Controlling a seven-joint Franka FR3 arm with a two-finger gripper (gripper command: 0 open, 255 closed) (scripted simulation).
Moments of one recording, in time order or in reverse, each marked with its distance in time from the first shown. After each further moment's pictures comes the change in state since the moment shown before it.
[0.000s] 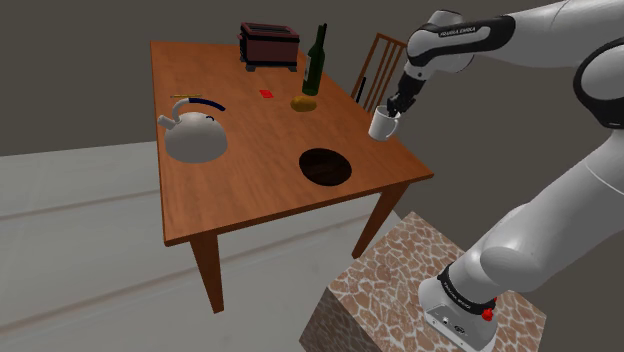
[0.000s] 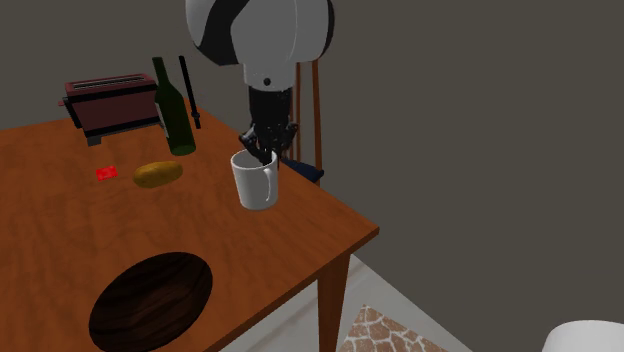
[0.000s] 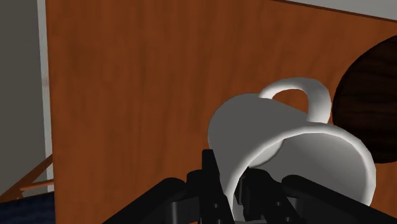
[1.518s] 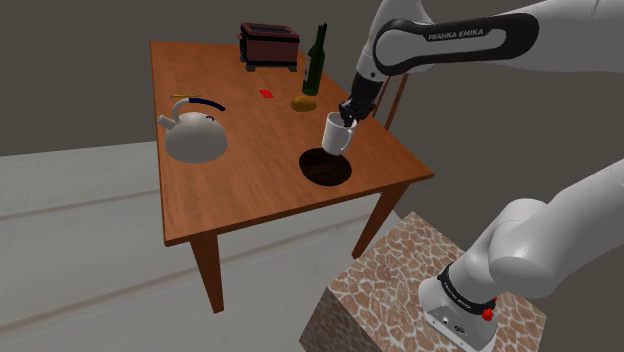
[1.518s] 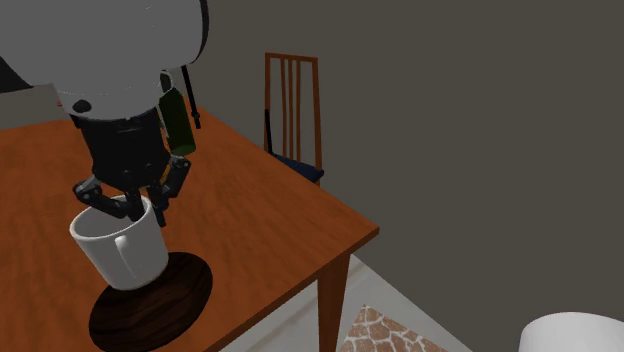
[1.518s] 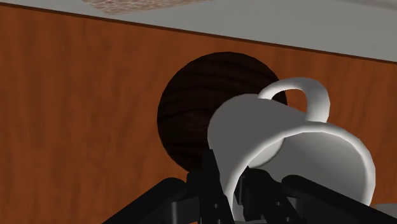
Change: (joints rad) arm 0.190 -0.161 0.278 -0.128 -0.033 -0.006 0.484
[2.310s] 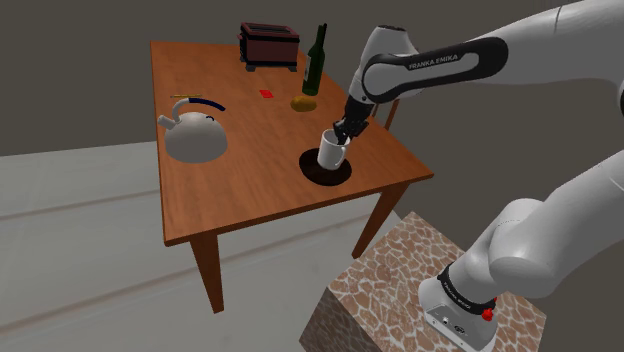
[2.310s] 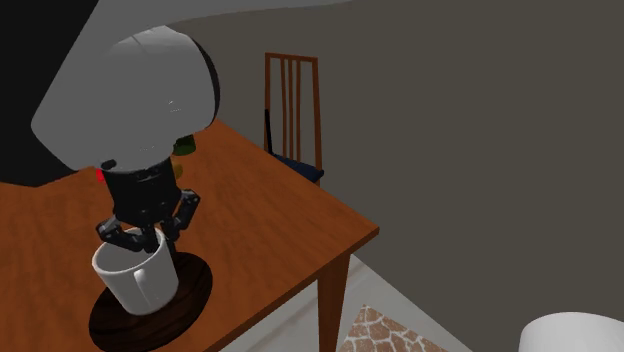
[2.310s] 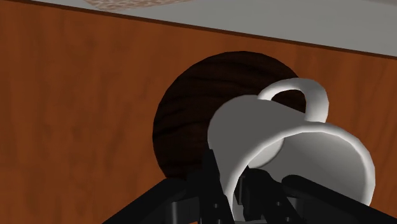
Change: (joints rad) arm 0.001 0.060 -0.004 -0.104 0.013 0.162 -0.015
